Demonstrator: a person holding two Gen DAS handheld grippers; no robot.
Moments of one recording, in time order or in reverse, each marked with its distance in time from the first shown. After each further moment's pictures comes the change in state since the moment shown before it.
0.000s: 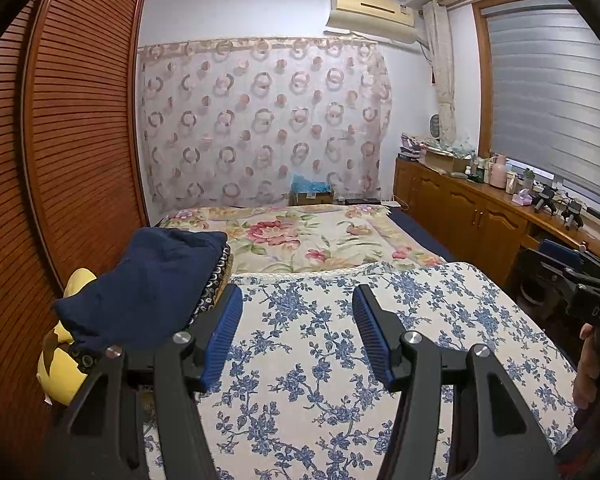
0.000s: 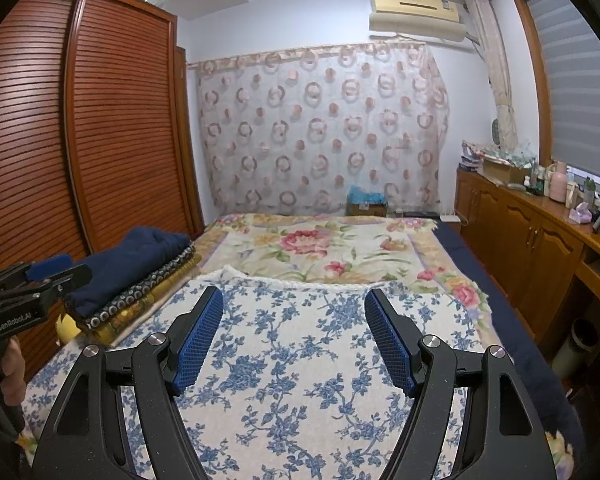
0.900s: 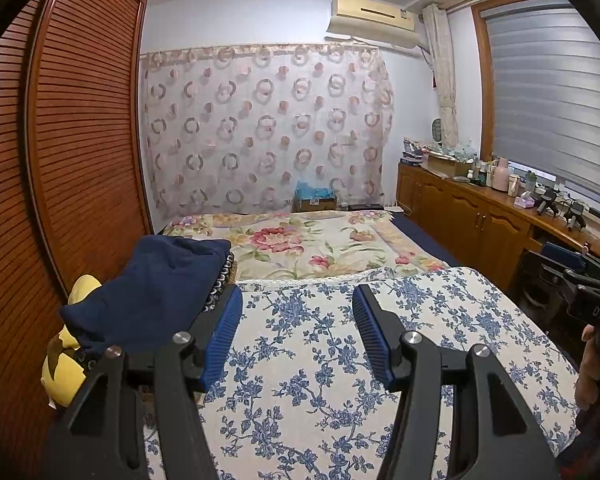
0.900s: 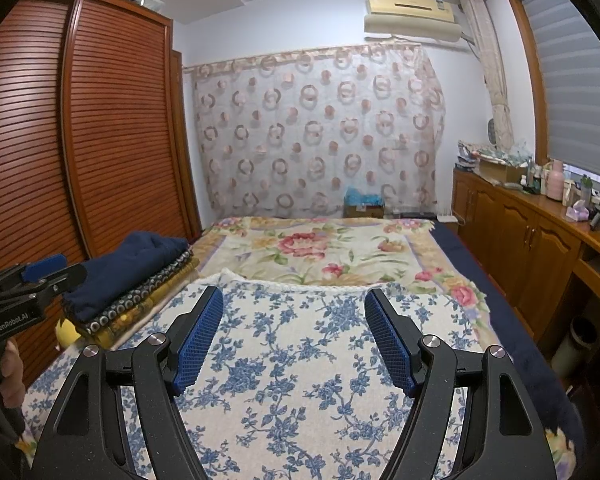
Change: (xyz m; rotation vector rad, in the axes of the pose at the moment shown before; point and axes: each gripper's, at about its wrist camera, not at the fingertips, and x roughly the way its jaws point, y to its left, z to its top) left arm -0.006 0.000 0.004 0.000 -0.018 0.013; right arm -0.004 -0.007 0.003 0.005 -0.006 -0.009
